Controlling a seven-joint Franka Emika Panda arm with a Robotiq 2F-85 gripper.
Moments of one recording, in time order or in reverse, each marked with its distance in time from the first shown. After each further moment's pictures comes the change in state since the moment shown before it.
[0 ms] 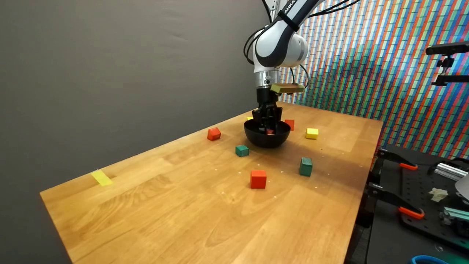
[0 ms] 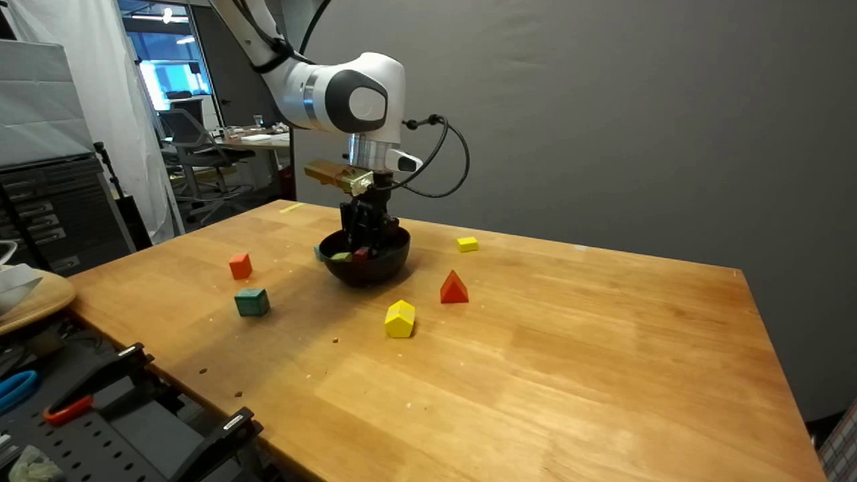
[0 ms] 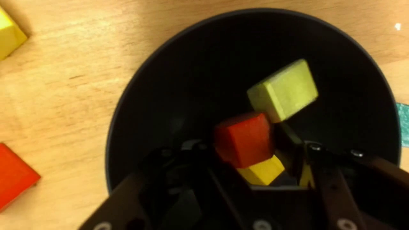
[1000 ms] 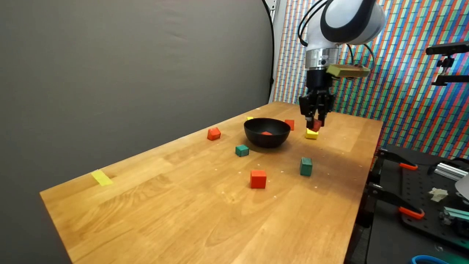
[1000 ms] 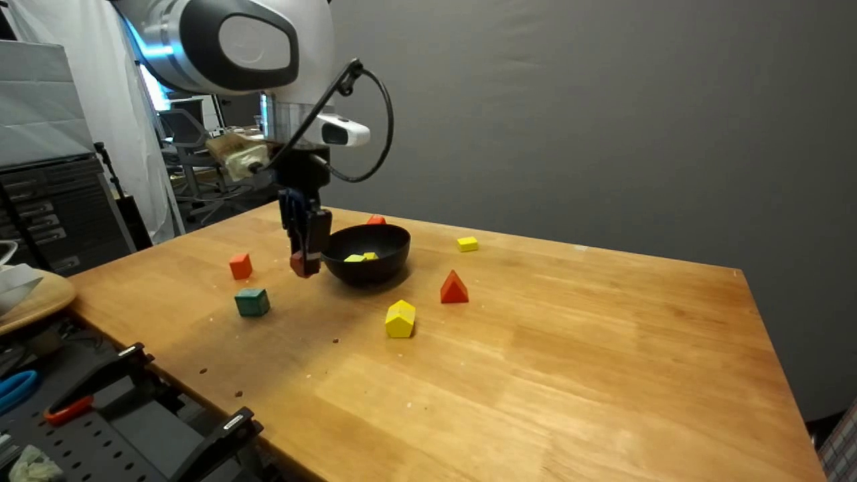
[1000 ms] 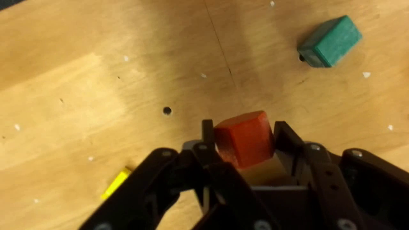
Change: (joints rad) arm 0.000 -0.524 -0.039 -0.631 0.000 0.179 0.141
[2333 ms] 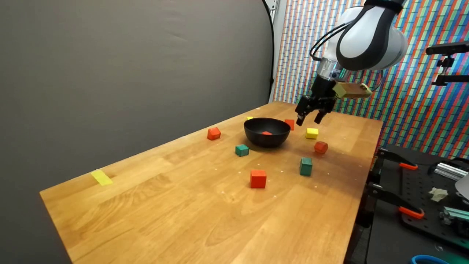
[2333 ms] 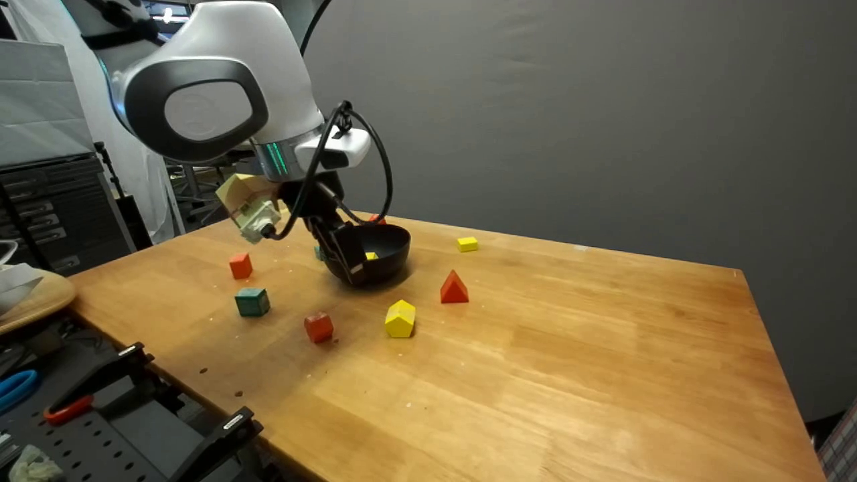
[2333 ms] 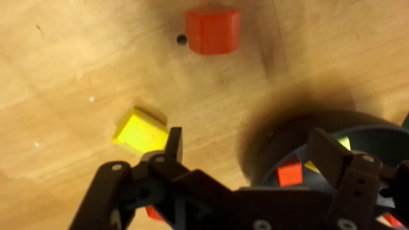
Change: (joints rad) arm -0.002 0.060 -0.013 -0.163 0.121 0.598 -0.135
